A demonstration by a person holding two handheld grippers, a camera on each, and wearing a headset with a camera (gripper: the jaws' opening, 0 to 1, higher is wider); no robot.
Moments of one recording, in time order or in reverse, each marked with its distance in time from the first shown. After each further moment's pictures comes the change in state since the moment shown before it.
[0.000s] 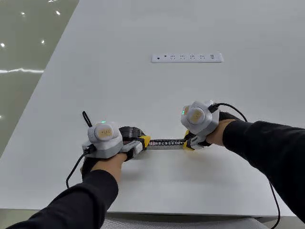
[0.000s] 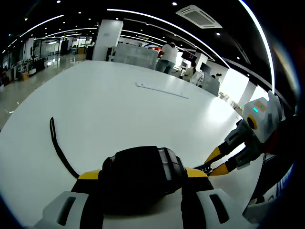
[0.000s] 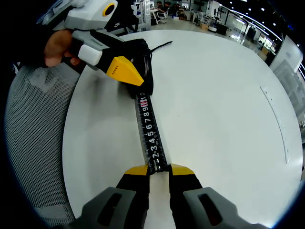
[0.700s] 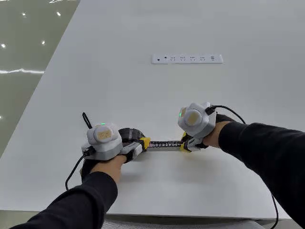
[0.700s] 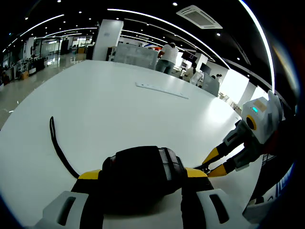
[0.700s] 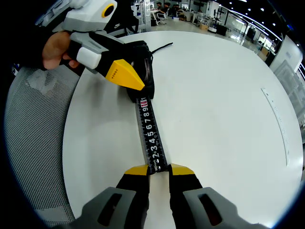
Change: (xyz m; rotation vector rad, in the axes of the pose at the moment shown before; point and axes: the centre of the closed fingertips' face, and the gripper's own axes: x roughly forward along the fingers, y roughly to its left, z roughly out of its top) left arm -0.001 -0.001 0.000 -0.005 0.000 -0.003; right arm 0.003 0.001 0.007 0.000 -0.010 0.002
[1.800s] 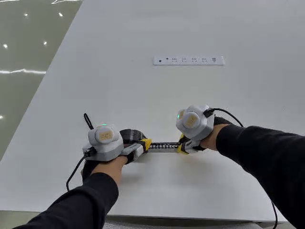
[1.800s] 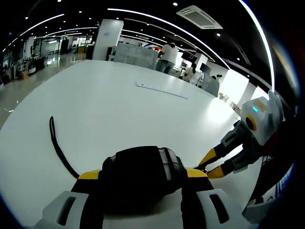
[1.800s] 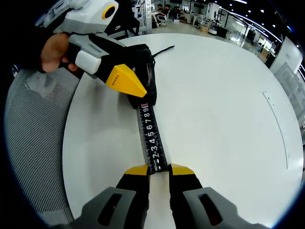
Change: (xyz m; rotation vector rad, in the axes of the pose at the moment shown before) left arm 0.000 0.000 0.000 -0.002 0.001 -0.003; right arm 0.005 0.003 0.010 -0.005 -0.021 0.000
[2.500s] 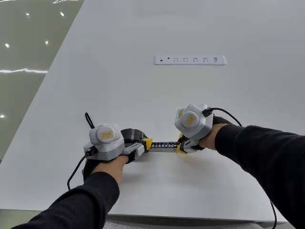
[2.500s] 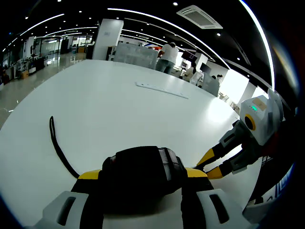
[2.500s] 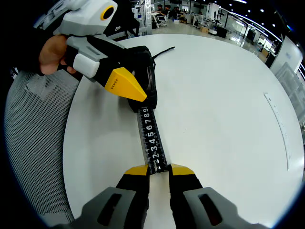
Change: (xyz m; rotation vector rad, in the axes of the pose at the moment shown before) left arm 0.000 0.000 0.000 -0.002 0.003 -0.001; right arm 0.002 0.002 0.006 0.002 -0.004 0.007
